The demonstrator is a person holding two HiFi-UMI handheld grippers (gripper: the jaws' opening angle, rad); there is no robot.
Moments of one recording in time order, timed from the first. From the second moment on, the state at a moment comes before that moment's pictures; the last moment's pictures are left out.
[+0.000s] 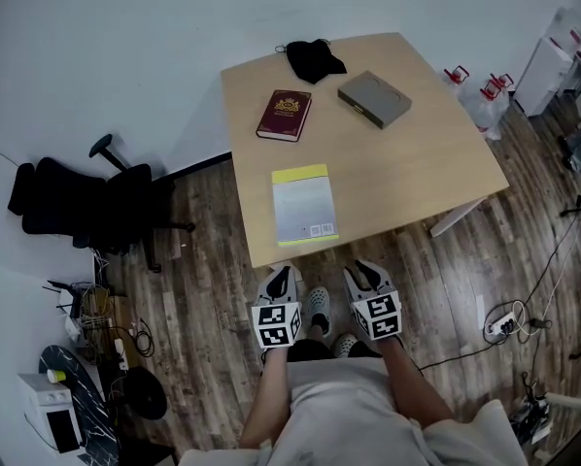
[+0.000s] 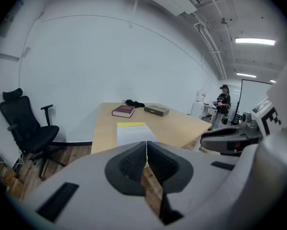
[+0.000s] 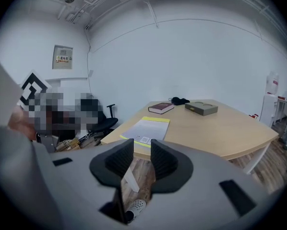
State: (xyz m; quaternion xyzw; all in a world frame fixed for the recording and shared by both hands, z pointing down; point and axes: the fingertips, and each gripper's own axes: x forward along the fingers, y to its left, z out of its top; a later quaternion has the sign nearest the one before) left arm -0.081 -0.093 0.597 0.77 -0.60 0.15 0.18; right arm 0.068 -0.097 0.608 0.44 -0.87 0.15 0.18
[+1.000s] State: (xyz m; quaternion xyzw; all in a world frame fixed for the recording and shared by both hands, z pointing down) left arm -0.085 -0.036 0.572 0.77 -0.61 0.12 0.14; right arm 0.073 -0.050 0.586 0.45 -0.87 0.13 0.13
